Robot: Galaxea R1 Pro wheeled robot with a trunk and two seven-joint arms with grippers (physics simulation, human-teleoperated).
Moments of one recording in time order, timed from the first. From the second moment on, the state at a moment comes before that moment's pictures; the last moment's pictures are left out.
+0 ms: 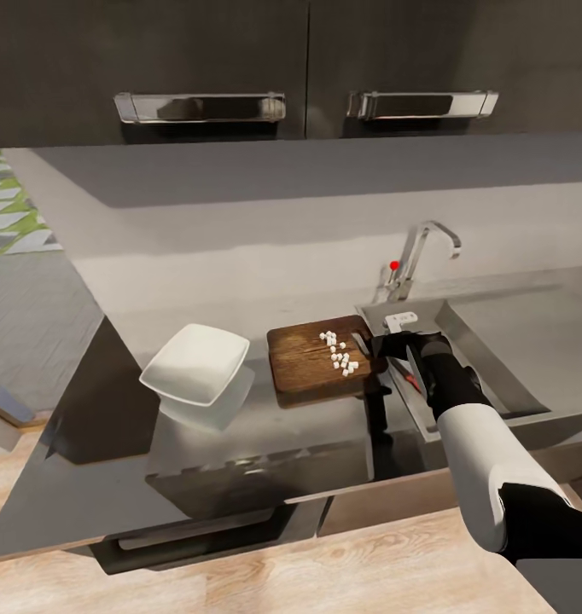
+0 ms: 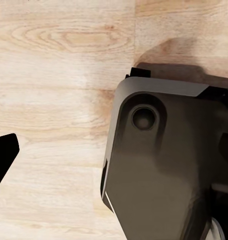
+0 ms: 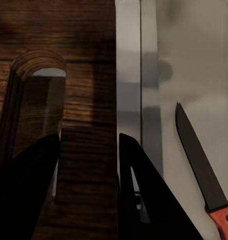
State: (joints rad) left arm -0.33 0.02 -0.22 0.08 0.38 -0.23 0.06; right arm -1.07 0.00 -0.13 -0.75 0.36 0.57 0.35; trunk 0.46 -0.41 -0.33
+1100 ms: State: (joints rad) left arm -0.33 0.02 -0.22 0.08 0.38 -0.23 0.06; right arm -1.07 0.00 -0.08 -0.75 0.36 0.57 0.35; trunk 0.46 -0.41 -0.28
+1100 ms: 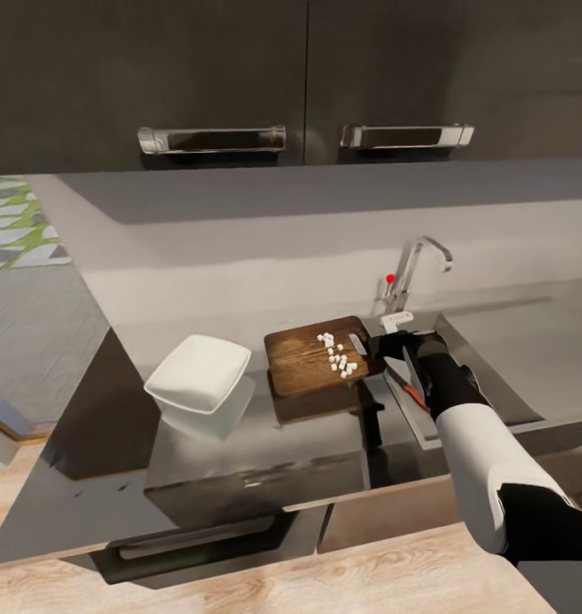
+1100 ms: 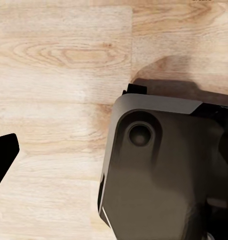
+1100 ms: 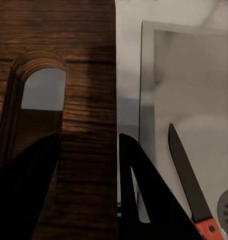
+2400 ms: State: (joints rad) left arm -0.33 0.02 -0.22 0.08 0.38 -0.23 0.06; right arm -1.07 0.00 -0.04 -0.75 0.36 0.61 0.35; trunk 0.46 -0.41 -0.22
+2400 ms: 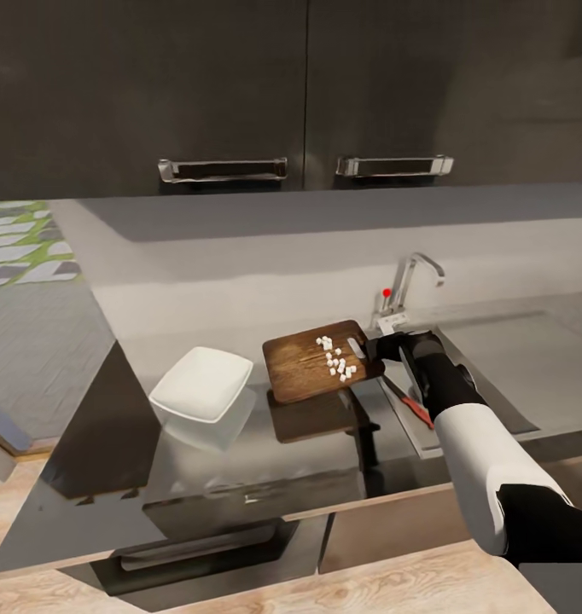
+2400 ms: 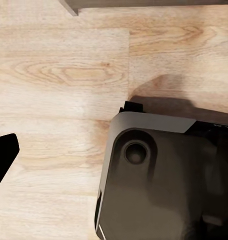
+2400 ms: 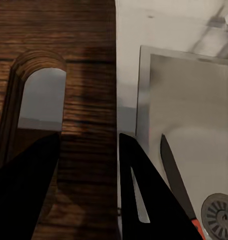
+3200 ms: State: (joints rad) left arm -0.33 0.02 -0.22 0.08 0.38 -0.23 0.06; right arm -1.07 0.00 -0.04 -0.75 0.36 0.61 0.35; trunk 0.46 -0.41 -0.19
